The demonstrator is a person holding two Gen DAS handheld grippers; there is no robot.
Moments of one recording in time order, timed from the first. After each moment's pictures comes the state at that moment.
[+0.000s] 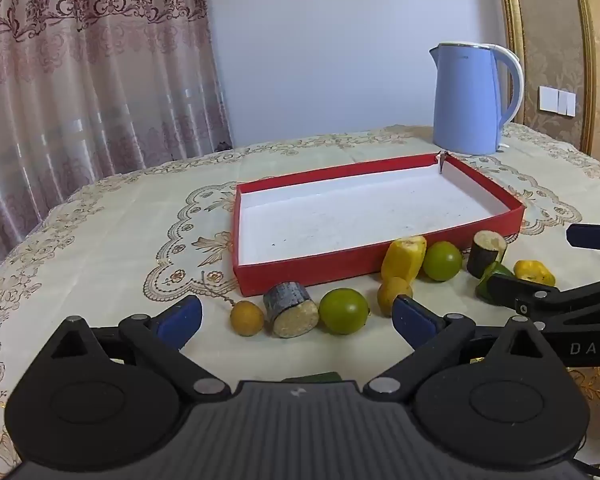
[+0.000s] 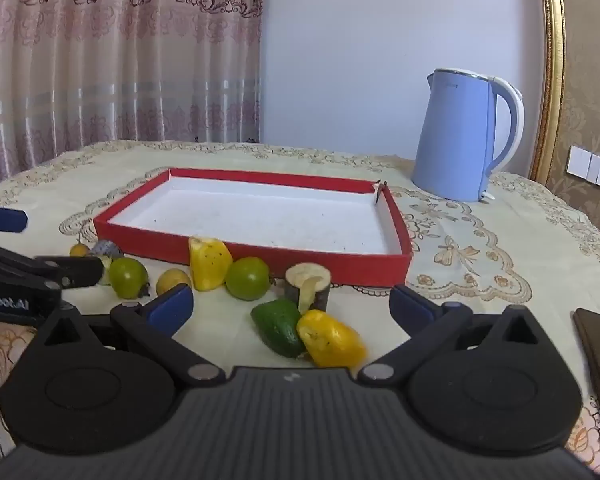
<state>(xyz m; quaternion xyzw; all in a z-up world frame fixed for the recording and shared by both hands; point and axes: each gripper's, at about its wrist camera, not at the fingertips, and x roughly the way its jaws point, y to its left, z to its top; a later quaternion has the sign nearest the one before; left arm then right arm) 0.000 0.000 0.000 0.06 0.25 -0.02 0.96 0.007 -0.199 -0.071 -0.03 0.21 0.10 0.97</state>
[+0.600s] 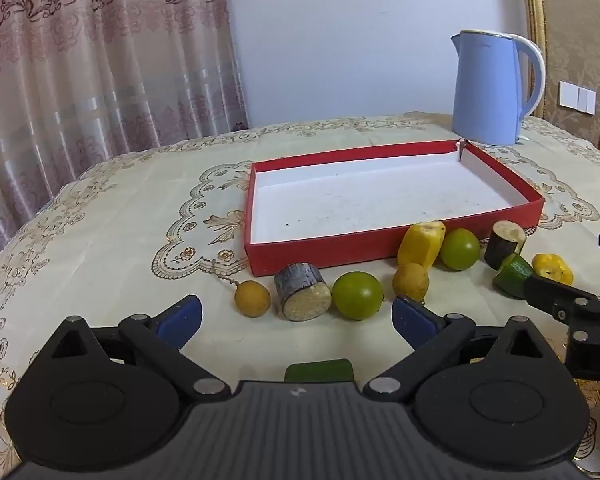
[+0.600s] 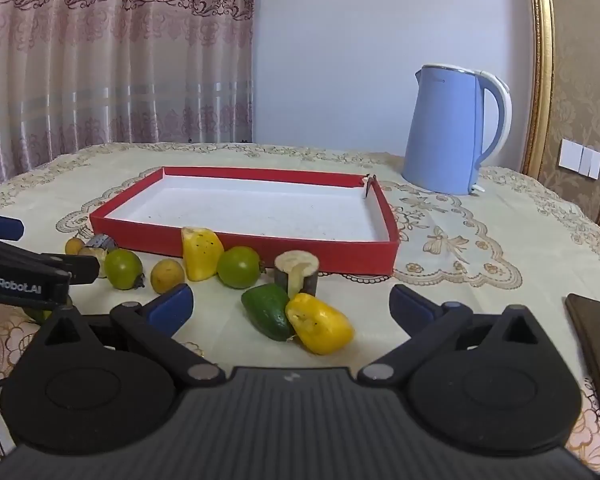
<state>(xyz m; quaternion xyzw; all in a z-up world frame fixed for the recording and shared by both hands) 0.005 0.001 -0.009 0.06 0.29 0.02 0.96 -0.005 -0.206 -0.075 -0.01 0.20 0.10 0.97</state>
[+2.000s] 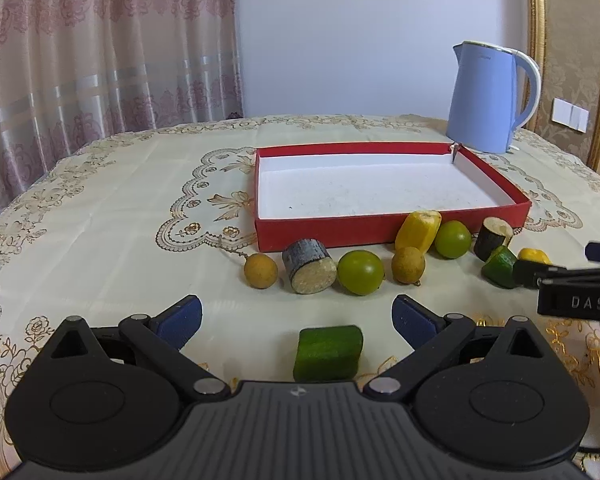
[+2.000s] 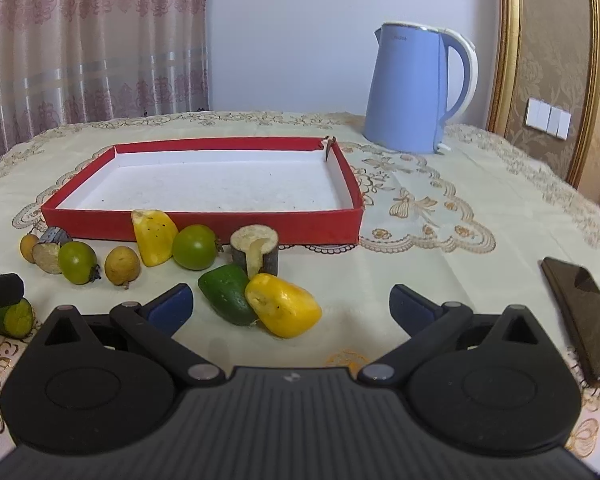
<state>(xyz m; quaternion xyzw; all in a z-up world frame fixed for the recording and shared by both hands) -0.016 0.026 -0.011 0.01 0.29 -0.01 0.96 0.013 -0.208 -0.078 -0.01 0.26 0.03 0.96</state>
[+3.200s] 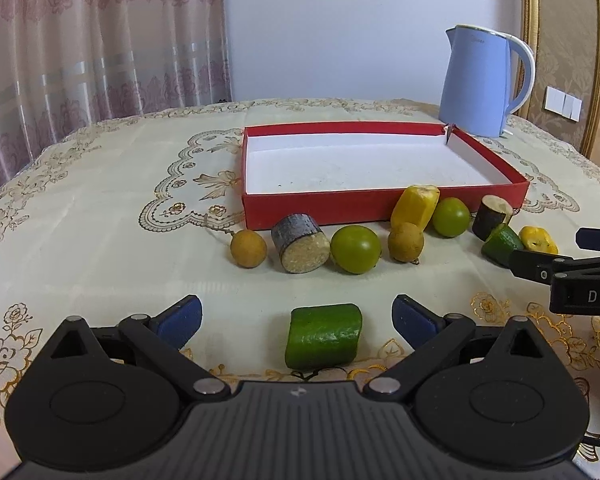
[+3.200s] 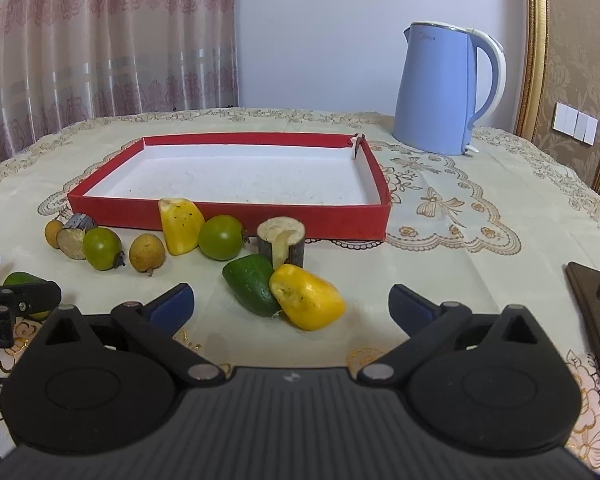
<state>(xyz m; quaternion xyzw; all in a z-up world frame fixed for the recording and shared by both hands) -0.007 0.026 -0.028 0.01 0.31 -0.02 0.95 0.015 -0.211 -0.084 0.00 0.27 0.08 0.96</state>
